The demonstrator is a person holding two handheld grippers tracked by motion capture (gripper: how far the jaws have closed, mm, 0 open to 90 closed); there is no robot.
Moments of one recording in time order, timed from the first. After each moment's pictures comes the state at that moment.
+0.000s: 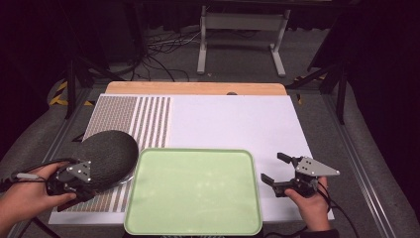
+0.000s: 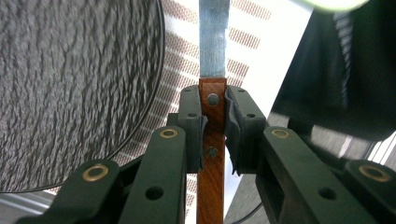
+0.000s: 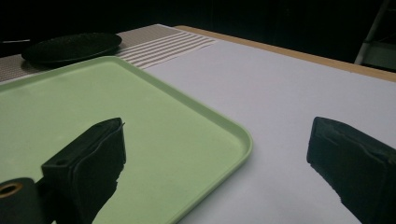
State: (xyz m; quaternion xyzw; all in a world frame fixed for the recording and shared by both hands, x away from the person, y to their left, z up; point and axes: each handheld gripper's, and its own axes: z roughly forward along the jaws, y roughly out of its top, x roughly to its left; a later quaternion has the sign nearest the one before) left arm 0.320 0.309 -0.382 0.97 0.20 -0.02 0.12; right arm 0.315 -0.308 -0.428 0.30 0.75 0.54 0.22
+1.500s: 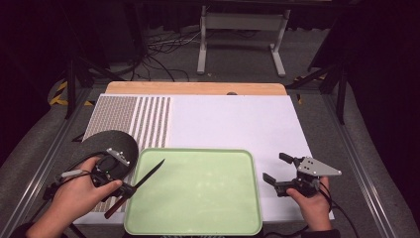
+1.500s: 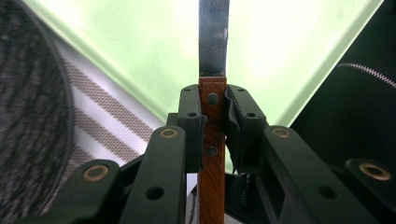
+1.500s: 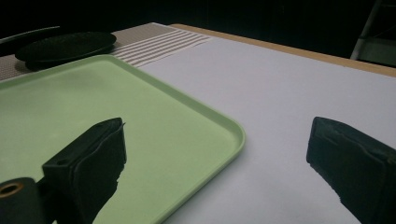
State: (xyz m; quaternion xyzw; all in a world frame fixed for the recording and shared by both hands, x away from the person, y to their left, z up) left arm 0.326 0.216 -0.376 0.91 0.35 -0.09 0.19; right arm 0.316 -0.314 -0.431 0.31 0.75 0.54 0.22
